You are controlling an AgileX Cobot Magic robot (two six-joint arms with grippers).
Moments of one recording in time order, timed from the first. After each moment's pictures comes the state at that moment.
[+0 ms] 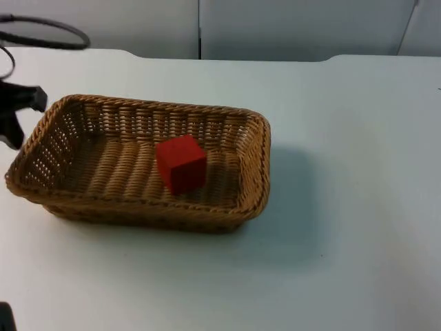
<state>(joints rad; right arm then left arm) 0.08 1.64 -1.71 -0.13 1.01 0.02 -0.03 1.76 -0.95 -0.28 0.42 0.18</state>
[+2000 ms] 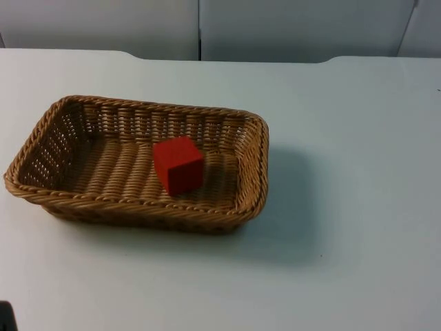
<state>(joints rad) 0.08 0.00 -0.54 0.00 1.10 -0.07 -0.18 0.00 -0.59 -0.04 1.17 0.12</state>
